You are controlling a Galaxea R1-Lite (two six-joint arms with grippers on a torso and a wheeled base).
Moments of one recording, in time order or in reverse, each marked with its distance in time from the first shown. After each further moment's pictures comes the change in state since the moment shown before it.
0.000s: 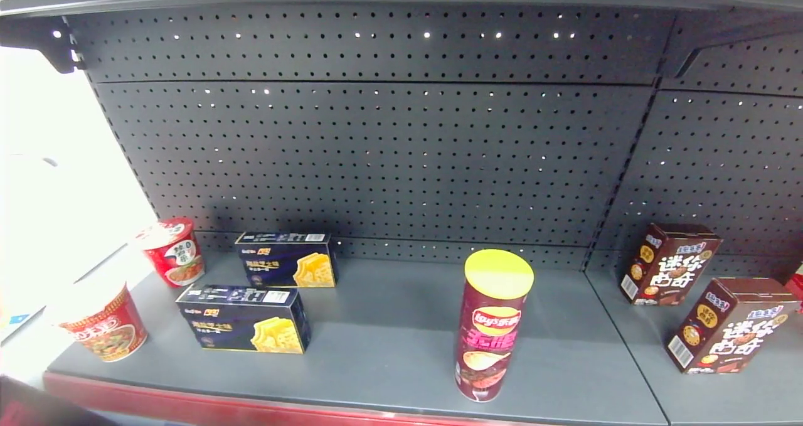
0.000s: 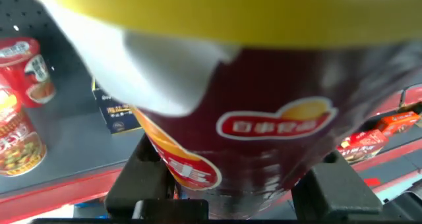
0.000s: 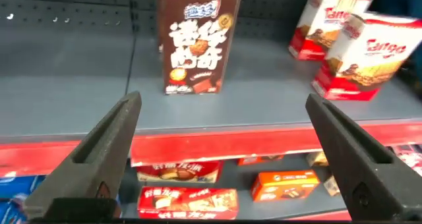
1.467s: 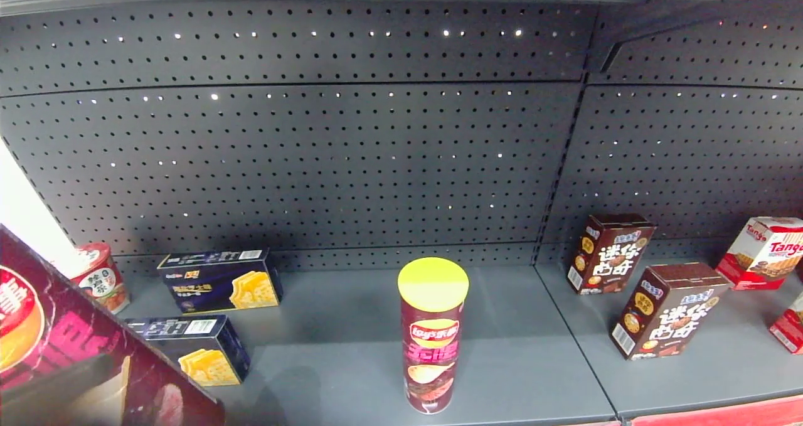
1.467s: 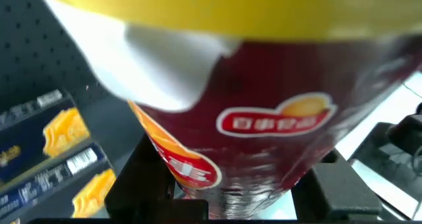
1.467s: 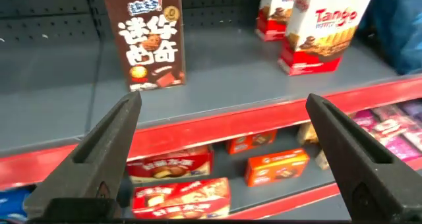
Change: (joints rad) left arm -0.027 0.314 -0.184 -0.087 -0.279 0.002; right arm 0.001 0.002 0.000 0.000 0.022 0.122
